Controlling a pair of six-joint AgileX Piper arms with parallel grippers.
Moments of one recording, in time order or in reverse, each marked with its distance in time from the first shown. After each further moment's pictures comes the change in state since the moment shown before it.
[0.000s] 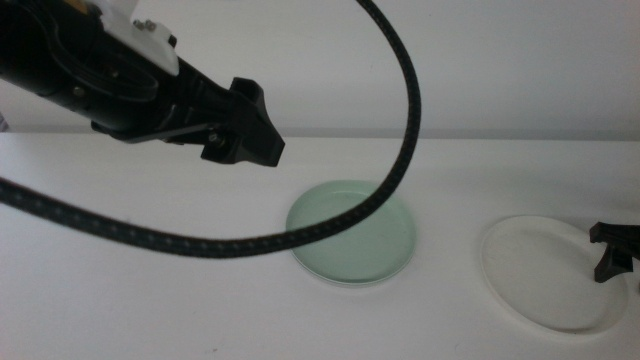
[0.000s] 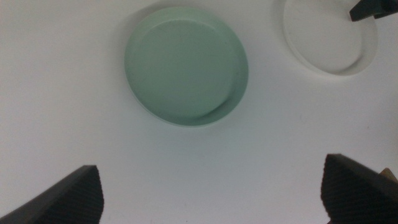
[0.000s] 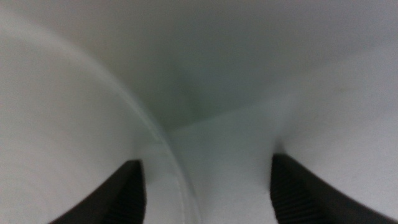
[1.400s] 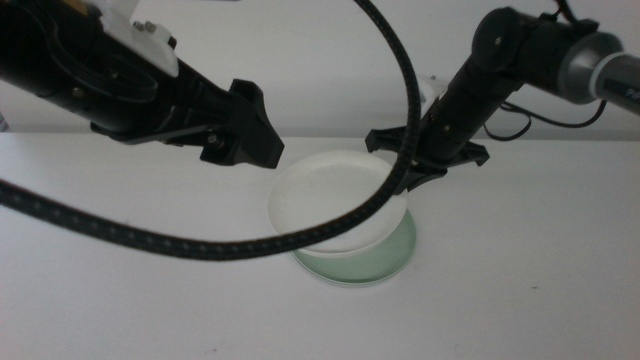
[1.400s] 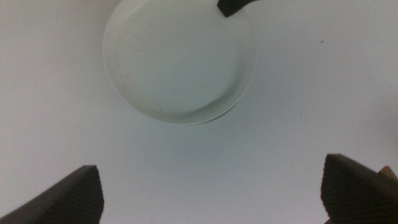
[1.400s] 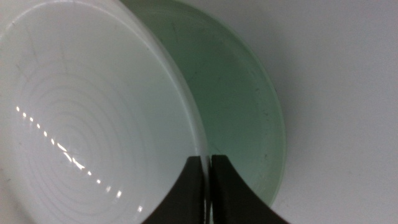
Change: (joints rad) left arm 0.000 0.000 0.000 0.002 0.007 0.000; right arm 0.637 0.294 -0.775 0.155 0.408 0.140
